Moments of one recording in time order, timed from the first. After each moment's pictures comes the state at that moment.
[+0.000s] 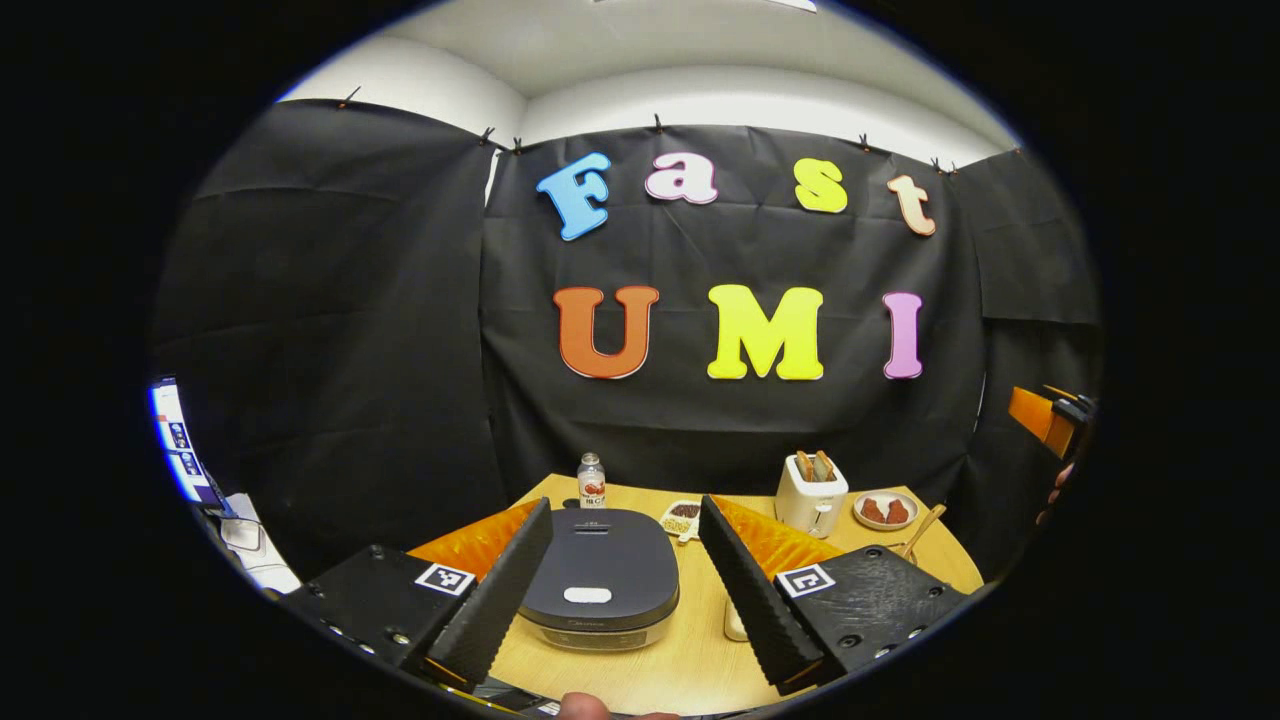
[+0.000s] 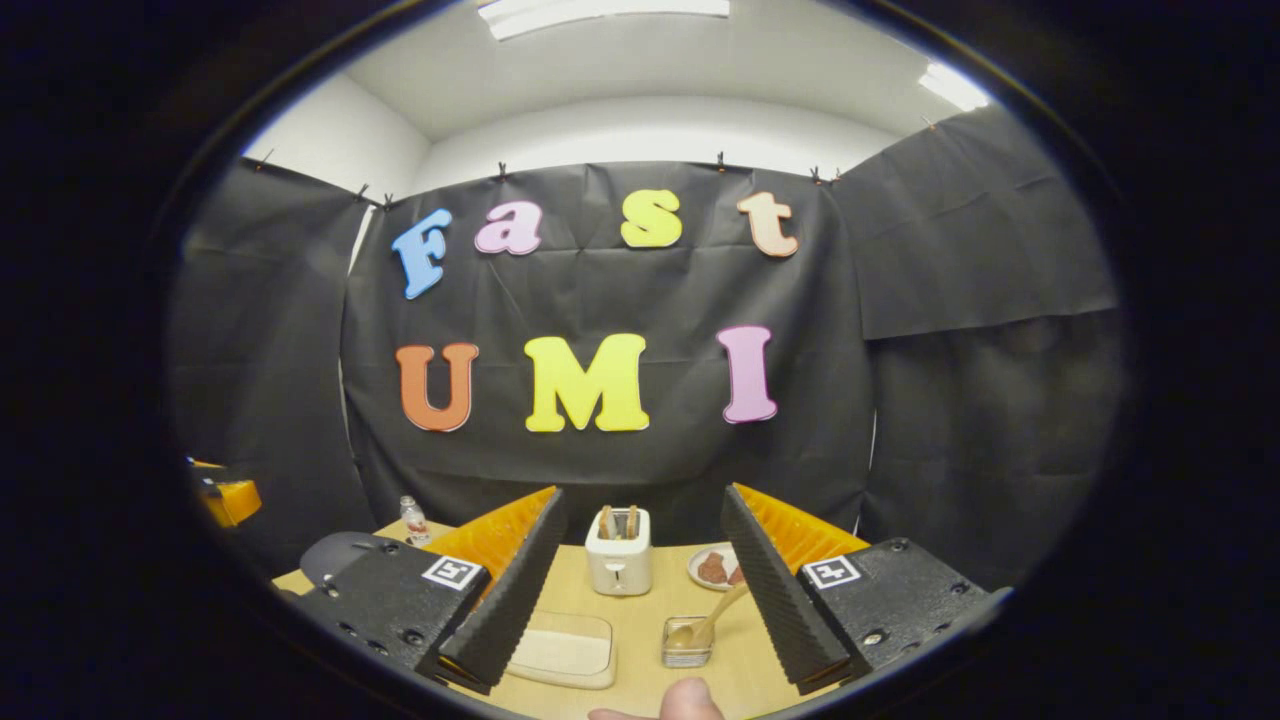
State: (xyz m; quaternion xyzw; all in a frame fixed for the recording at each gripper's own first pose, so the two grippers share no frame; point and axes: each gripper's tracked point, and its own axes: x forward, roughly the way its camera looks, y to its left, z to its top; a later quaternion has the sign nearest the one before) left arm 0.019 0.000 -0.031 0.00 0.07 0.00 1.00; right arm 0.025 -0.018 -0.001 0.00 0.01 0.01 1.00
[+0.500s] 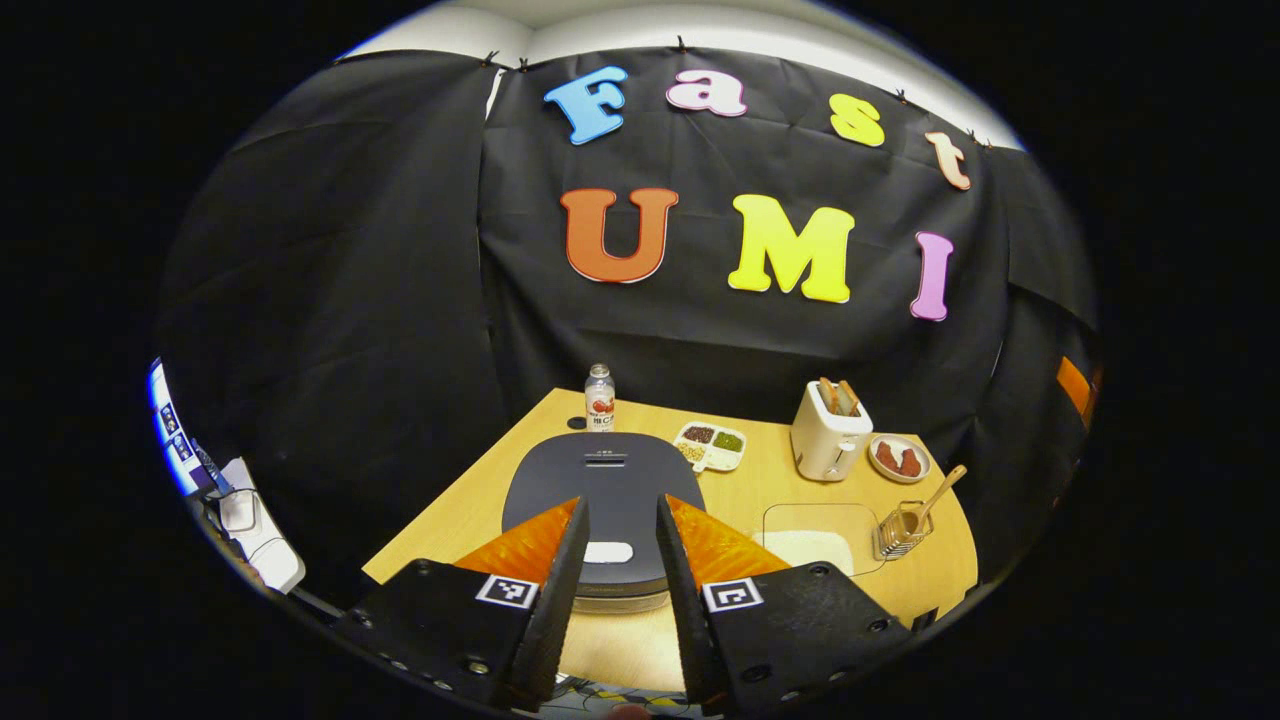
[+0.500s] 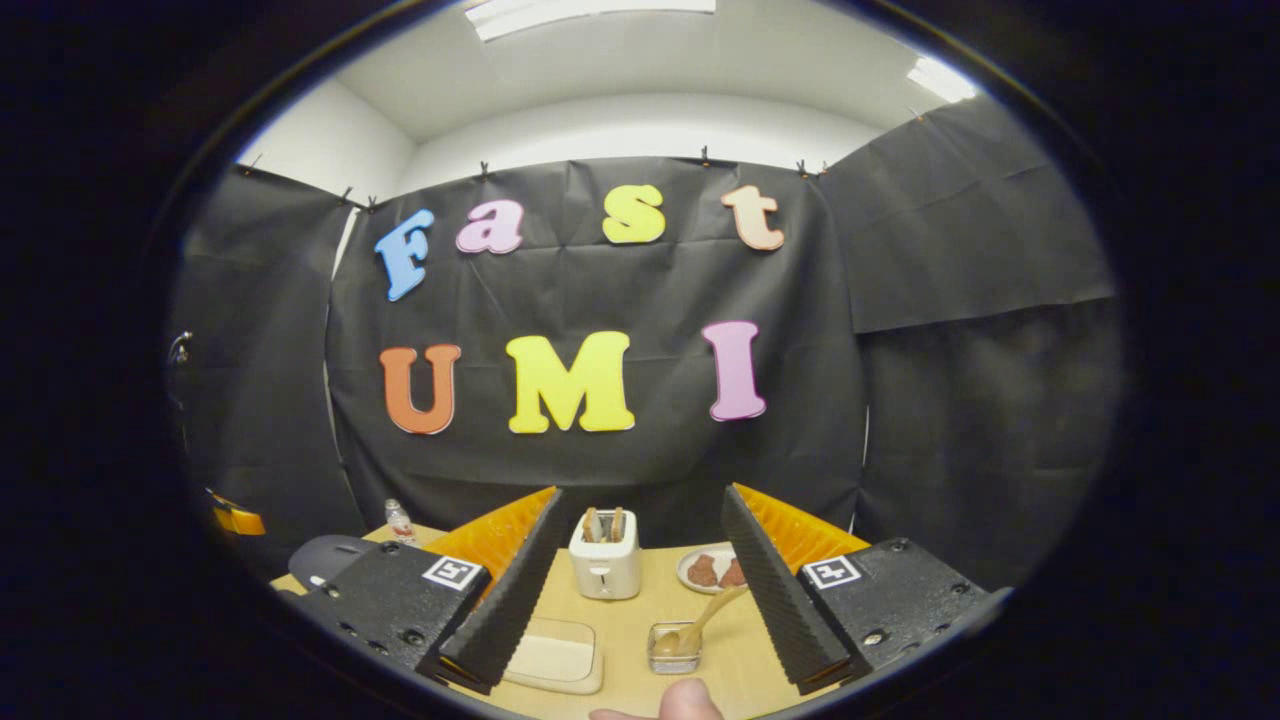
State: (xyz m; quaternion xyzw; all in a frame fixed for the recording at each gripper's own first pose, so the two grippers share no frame) left arm 0.050 0.029 -0.099 -0.02 0.22 0.00 0.98; right arm 0.043 -0.056 -0.012 0.01 0.02 -0.02 1.00
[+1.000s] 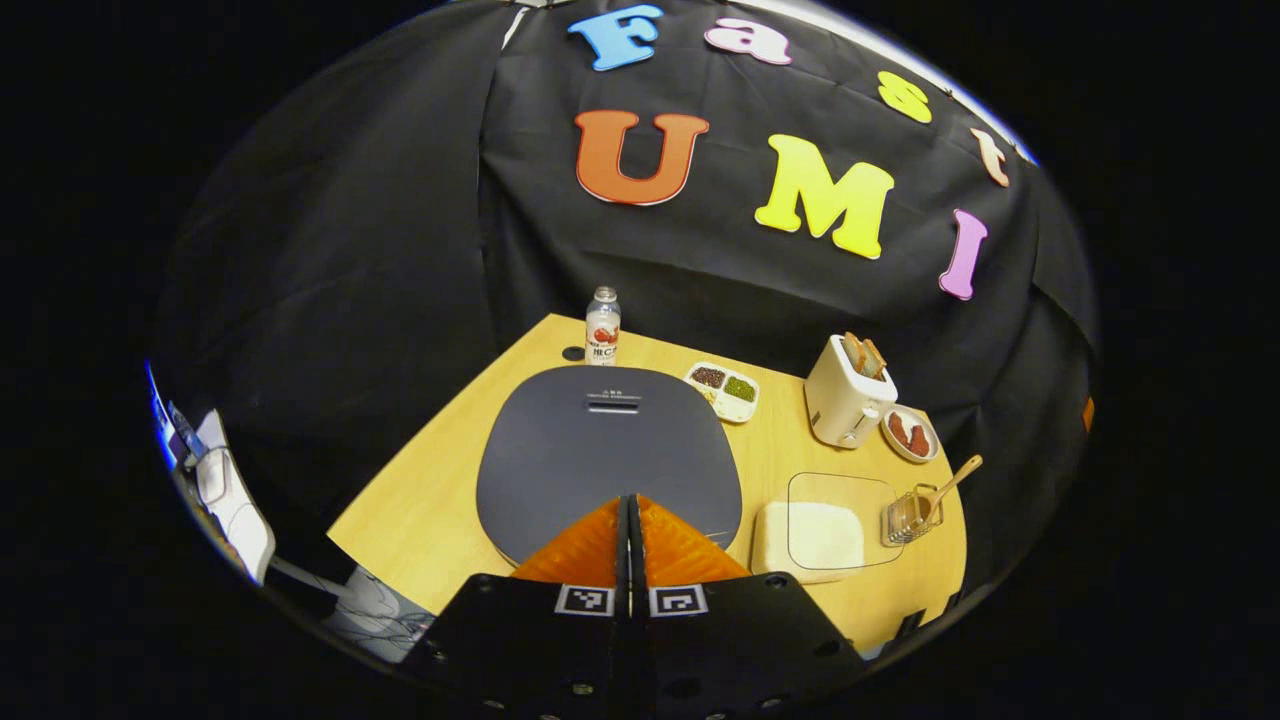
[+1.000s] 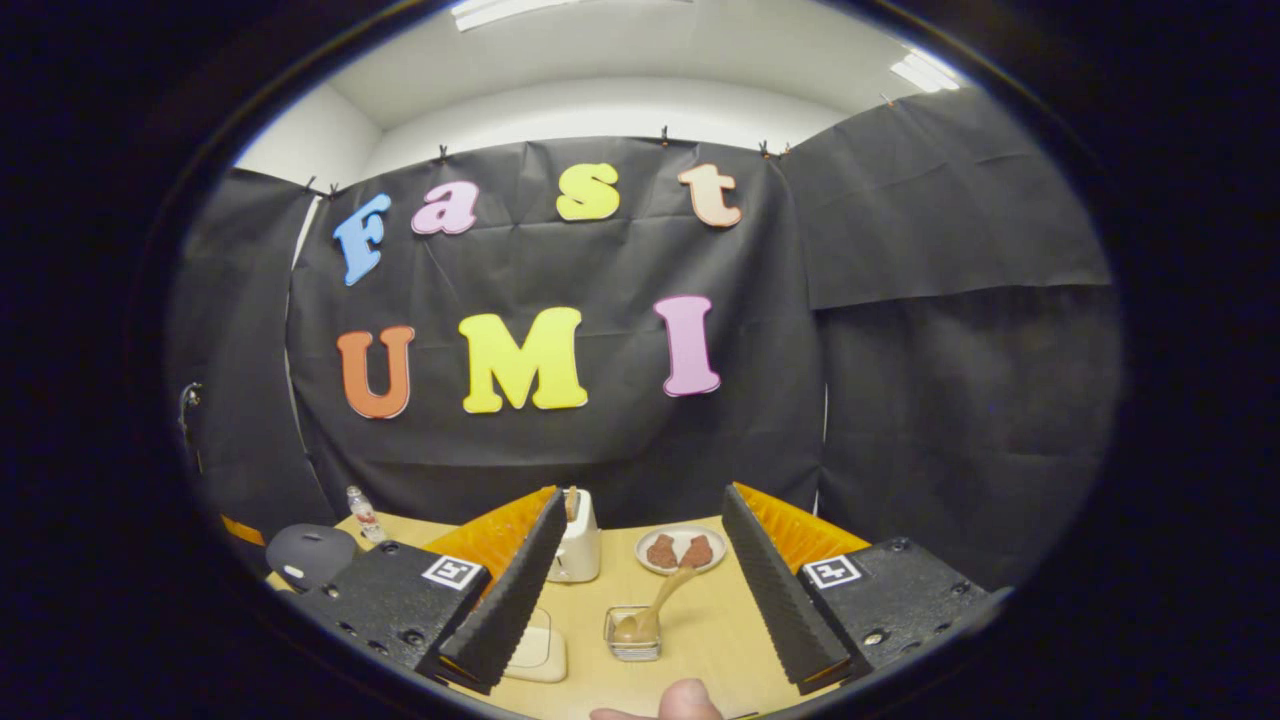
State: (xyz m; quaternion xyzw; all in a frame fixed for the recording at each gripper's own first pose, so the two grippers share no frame) left arm 0.085 0.039 -0.169 -0.08 0.32 -0.01 0.94; right arm 0.036 -0.105 -0.029 0.01 0.04 -0.07 1.00
